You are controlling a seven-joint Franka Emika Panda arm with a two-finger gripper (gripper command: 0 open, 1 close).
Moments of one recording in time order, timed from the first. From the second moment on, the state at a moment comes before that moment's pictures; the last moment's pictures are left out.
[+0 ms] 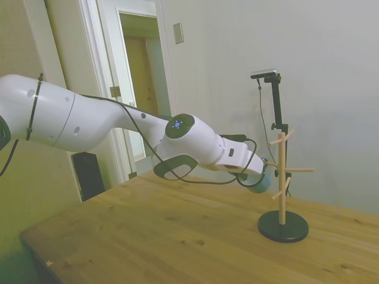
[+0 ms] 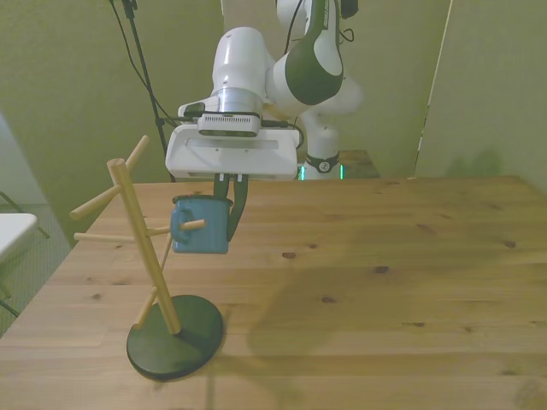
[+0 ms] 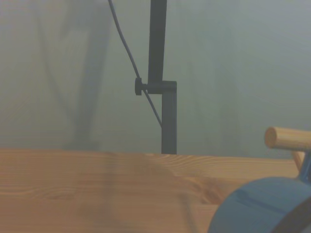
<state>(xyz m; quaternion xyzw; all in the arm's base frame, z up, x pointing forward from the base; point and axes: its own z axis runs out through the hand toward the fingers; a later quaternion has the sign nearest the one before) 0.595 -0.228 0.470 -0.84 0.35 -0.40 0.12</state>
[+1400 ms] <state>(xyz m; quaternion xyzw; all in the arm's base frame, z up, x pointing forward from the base) 0.539 -0.106 0.428 -0.86 0.37 -0.34 0.07</state>
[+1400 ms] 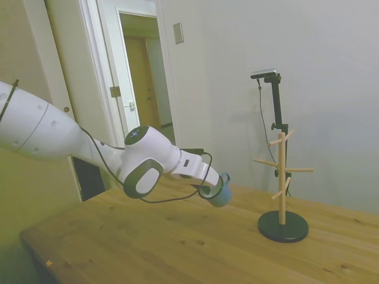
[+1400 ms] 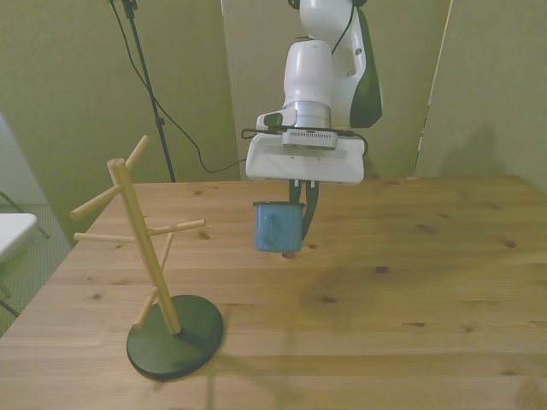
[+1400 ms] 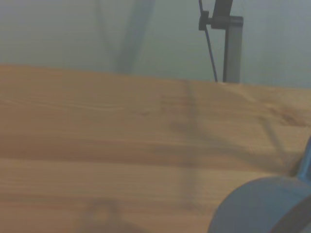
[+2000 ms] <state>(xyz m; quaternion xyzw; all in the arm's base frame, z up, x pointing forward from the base) 0.484 -0.069 0.407 -0.88 0.42 -0.22 -0.03</state>
